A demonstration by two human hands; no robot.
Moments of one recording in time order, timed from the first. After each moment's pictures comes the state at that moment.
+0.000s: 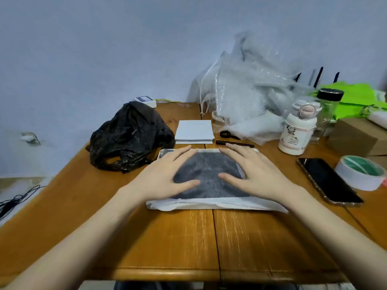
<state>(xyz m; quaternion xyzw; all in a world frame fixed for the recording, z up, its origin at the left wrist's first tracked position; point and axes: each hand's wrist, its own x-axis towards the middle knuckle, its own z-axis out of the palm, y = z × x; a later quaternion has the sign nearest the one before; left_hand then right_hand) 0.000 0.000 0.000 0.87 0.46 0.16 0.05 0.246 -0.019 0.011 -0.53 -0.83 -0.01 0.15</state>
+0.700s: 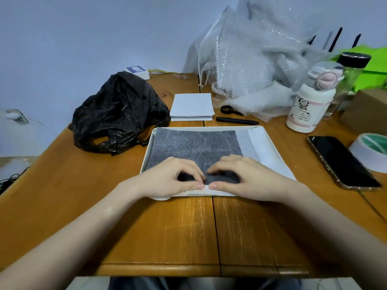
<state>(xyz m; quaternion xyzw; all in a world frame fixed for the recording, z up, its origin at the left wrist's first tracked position) 0.016 0.010 -0.026 0.87 0.37 0.12 0.30 0.237 -0.011 -0.017 -0.45 -0.87 0.17 0.09</state>
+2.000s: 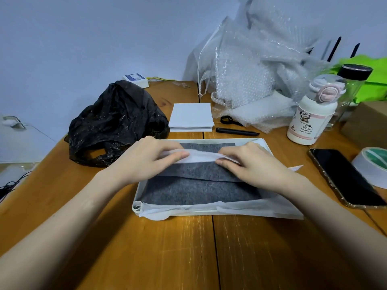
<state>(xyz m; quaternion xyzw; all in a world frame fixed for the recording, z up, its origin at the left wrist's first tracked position) -0.012 0.050 0.013 0.87 0.43 0.20 0.11 0.240 0.026 0.013 -0.49 -0.86 0.07 0.16</state>
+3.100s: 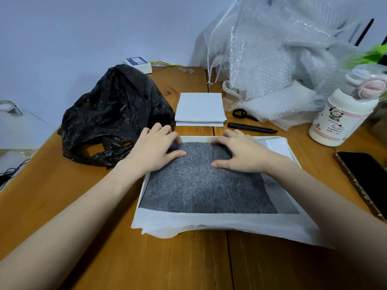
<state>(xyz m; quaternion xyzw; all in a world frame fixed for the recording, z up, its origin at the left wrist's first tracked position) -0.020 0.124 -0.040 0.84 0.53 0.09 -0.06 0.215 0.111 -0.018 -0.53 -0.84 0.09 0.01</state>
